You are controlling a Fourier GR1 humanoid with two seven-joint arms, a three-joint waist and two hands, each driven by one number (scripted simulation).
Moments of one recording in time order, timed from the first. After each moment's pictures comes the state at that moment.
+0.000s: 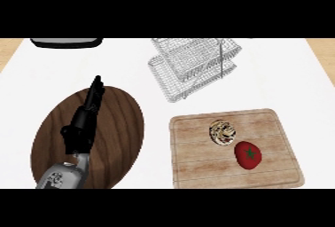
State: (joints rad) left arm -0.16 0.19 -0.23 -1.54 -0.01 0.33 0.03; right arm 0.27 -0.88 -0.21 -2.28 -0.16 0.20 0.31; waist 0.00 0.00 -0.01
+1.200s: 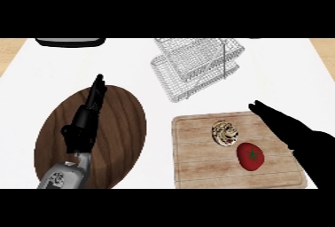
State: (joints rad) left arm -0.16 0.16 -0.21 -1.56 -0.04 0.30 0.05; right arm -0.39 -0.85 0.44 -2.31 -0.05 0.14 1.11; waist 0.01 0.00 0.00
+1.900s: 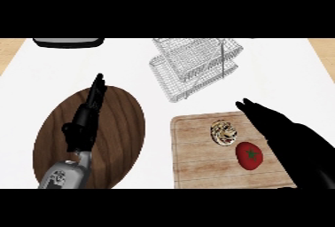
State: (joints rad) left arm -0.17 0.14 -0.19 -1.54 -0.05 0.29 0.05; right arm -0.45 -0.80 0.56 -2.20 0.07 0.19 1.11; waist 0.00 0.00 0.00
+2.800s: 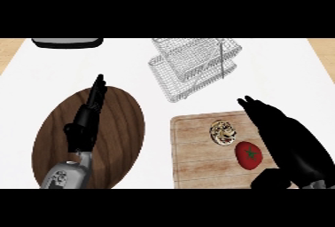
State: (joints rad) left arm -0.16 0.11 -0.17 -1.54 -0.08 0.27 0.04; right arm -0.37 -0.72 0.57 -2.06 0.31 0.26 1.02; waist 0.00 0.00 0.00
